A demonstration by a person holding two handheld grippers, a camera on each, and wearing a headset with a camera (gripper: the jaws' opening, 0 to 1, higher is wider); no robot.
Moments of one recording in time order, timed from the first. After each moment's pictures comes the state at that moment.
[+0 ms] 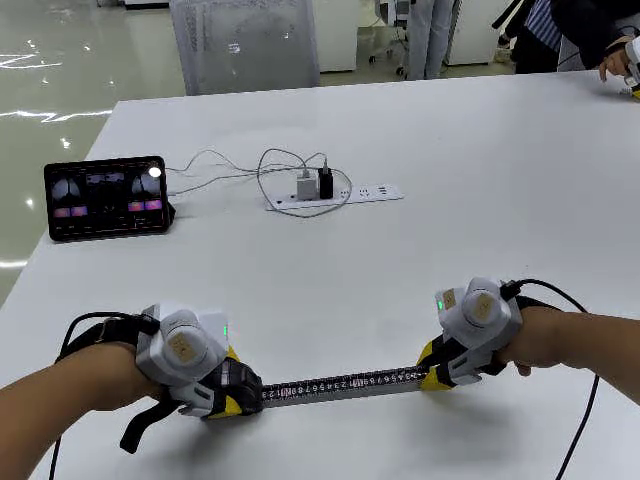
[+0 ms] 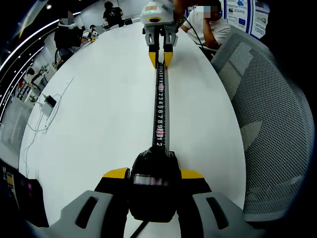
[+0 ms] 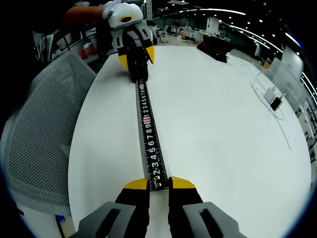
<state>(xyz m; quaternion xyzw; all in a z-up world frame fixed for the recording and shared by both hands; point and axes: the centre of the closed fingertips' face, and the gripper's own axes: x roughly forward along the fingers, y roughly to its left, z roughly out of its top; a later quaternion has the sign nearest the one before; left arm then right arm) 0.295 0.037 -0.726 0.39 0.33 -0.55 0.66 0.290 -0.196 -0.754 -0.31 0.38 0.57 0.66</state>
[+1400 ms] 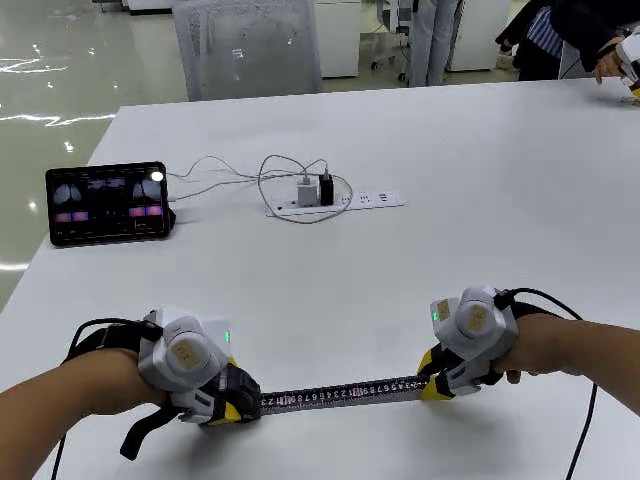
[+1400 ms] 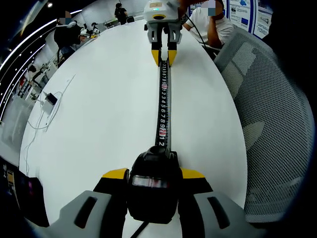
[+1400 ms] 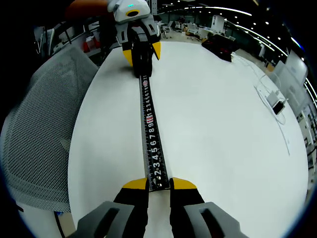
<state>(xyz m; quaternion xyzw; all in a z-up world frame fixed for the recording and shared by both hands) 0.297 0.037 -0.727 0.39 0.34 -0.55 0.66 0.288 -0.197 -0.755 -0.34 0.38 0.57 0.64</state>
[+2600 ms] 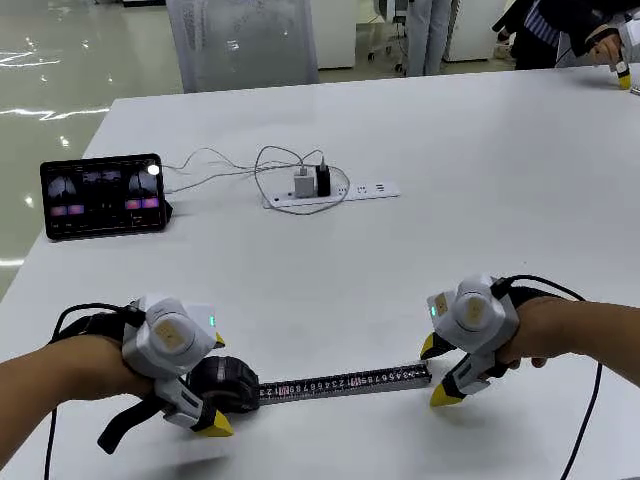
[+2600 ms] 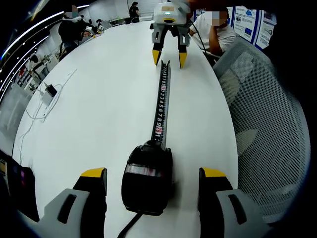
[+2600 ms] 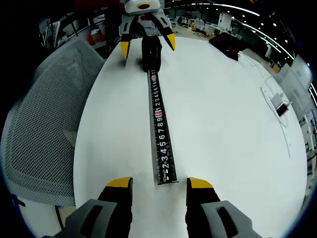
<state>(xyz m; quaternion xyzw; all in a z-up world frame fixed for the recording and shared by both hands) 0.289 0.045 -0.724 0.35 0.36 -0.55 0.67 0.276 -0.205 -0.752 -0.36 0.39 0.58 0.62</state>
